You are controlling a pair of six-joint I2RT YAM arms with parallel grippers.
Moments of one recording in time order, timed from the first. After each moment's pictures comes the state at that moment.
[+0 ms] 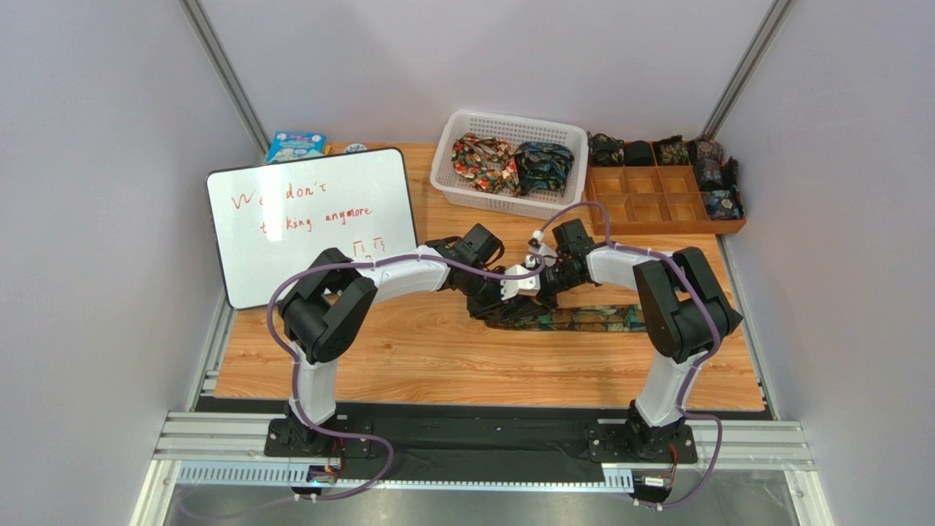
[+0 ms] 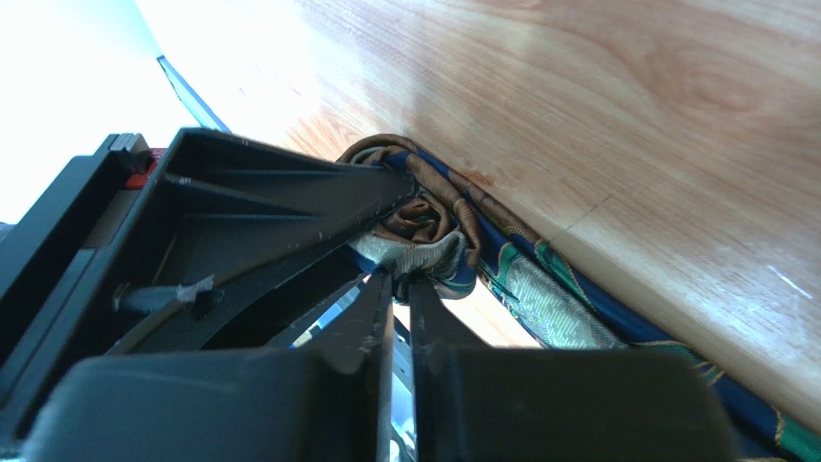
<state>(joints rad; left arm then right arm) -0.79 1.94 1.27 -0.42 0.50 0.62 0.35 1.83 0.96 -0.33 -0.84 0.53</state>
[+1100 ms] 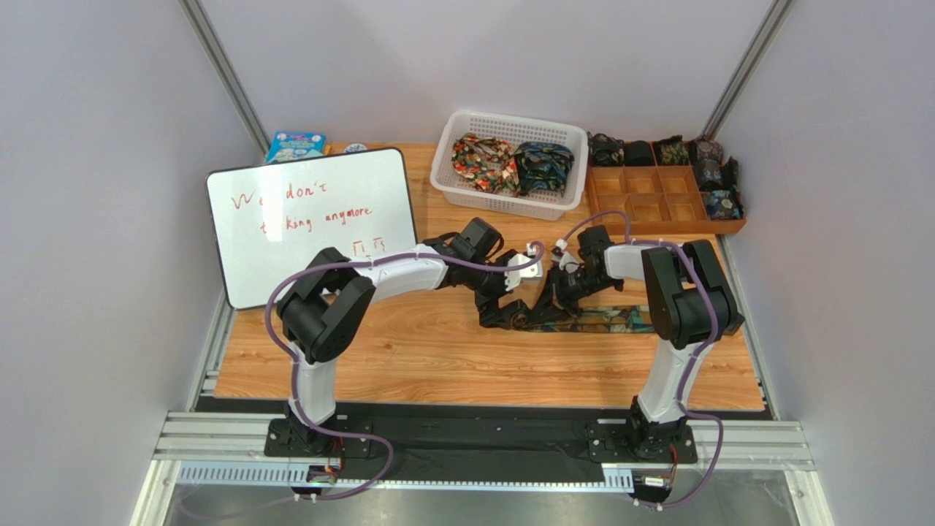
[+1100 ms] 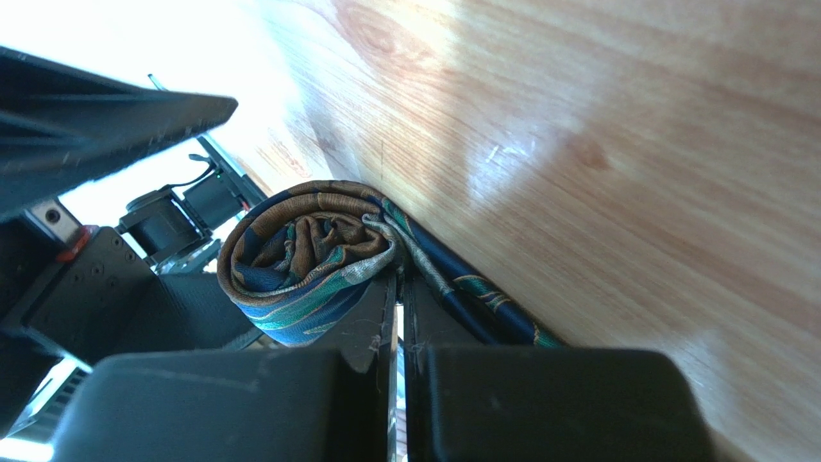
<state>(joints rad) -0.78 1.93 1.27 -0.31 0.59 0.55 0.20 1.89 0.95 -0.46 -0.85 0.38</state>
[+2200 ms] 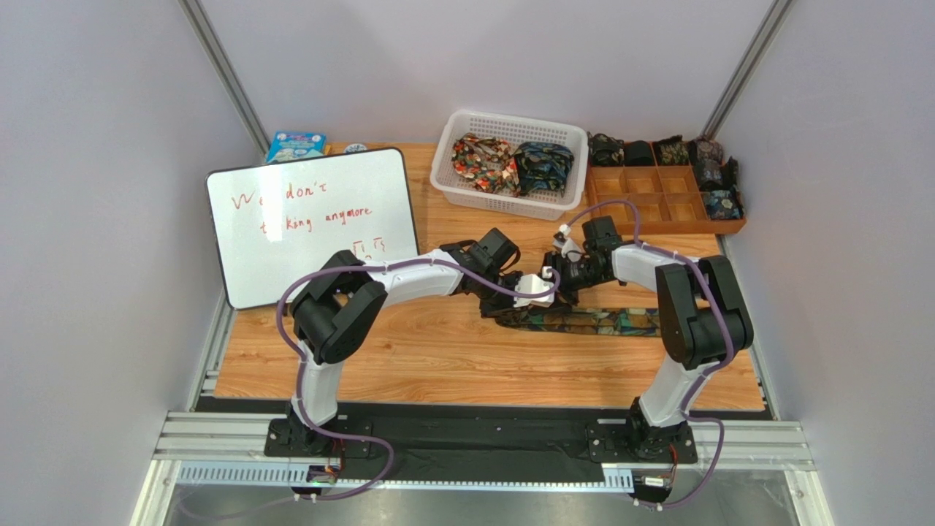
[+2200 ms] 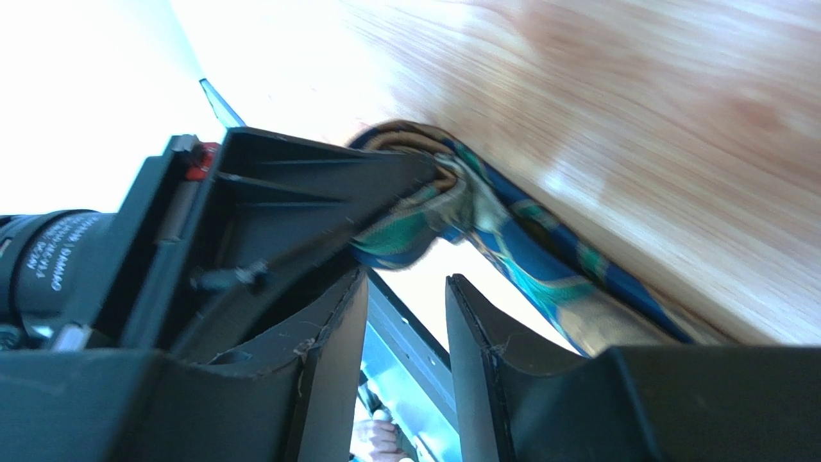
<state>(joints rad) -0.86 1.98 1.33 -0.40 0.45 0.73 0.19 1.76 0.93 -0.41 -0.90 0.44</state>
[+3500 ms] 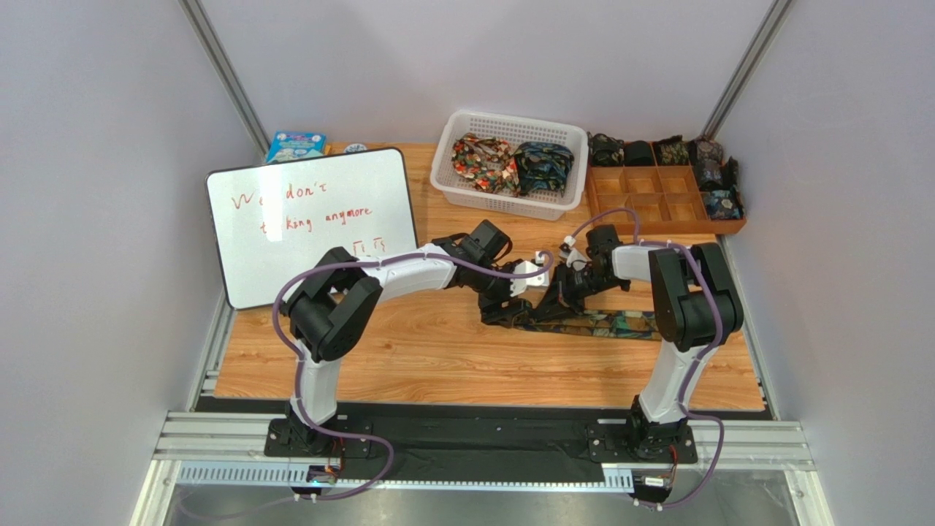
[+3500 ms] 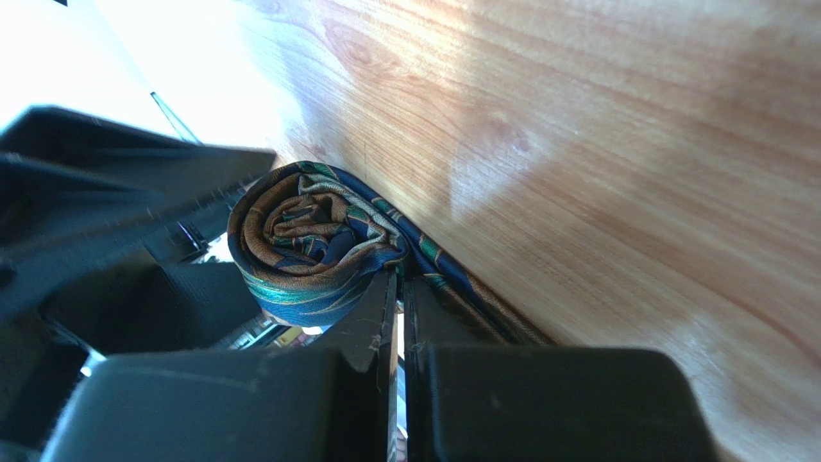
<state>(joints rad) -0.81 1.97 1.33 -0.38 0.57 0.63 0.15 1.87 0.93 -0.44 -0.84 0.36</state>
